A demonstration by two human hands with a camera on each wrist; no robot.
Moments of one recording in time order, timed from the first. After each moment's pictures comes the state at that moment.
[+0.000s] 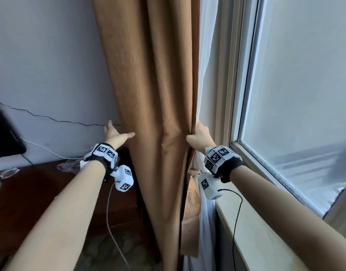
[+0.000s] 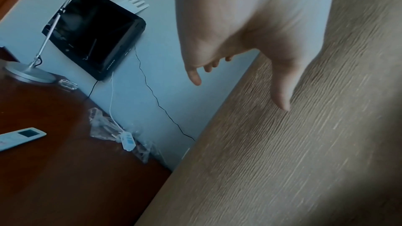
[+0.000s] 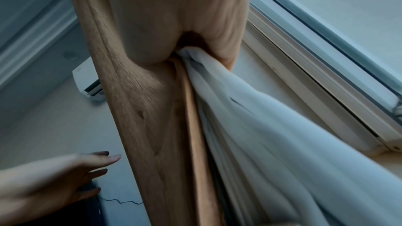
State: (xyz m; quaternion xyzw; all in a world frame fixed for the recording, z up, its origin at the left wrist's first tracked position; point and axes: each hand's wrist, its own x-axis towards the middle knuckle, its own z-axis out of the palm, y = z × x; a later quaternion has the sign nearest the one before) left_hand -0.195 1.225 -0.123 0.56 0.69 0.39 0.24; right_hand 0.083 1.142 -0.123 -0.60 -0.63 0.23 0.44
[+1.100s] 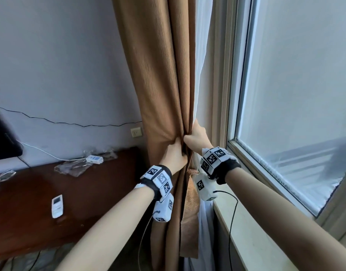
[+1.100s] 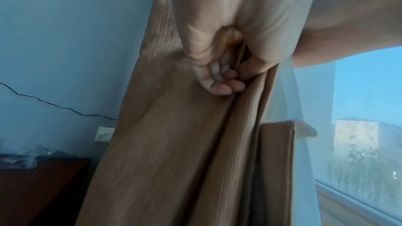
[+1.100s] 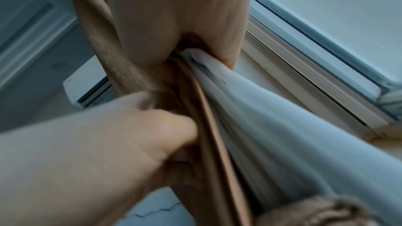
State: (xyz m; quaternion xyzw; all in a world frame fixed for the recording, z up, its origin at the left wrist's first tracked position) left_hand -0.027 1.137 -0.165 0.77 0.54 0.28 0.20; right_hand 0.084 1.142 -0.128 -0.60 -0.60 0.26 0.45
